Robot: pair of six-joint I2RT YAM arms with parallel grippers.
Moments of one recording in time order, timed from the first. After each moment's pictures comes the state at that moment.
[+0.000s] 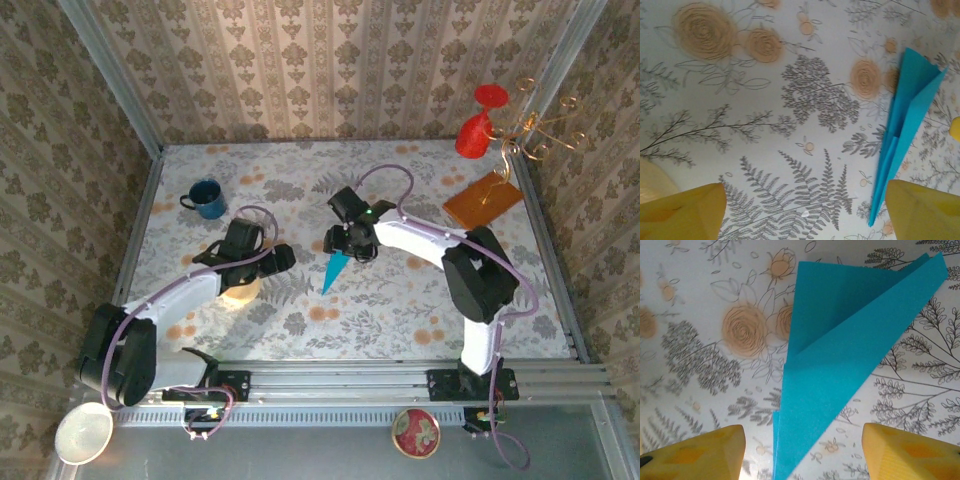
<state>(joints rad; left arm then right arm) -0.48 1.27 0.67 -0.30 0.16 -0.64 0.65 1.90 1.39 -0.67 -0.02 0.80</state>
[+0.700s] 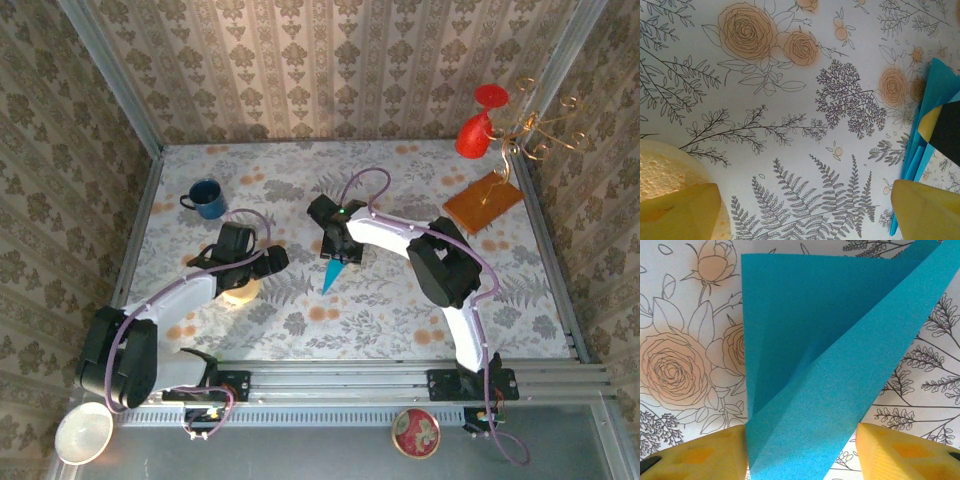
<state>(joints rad) -0.42 1.26 0.62 -0.27 0.18 -0.63 0.70 2.12 1.59 -0.84 0.13 0.90</state>
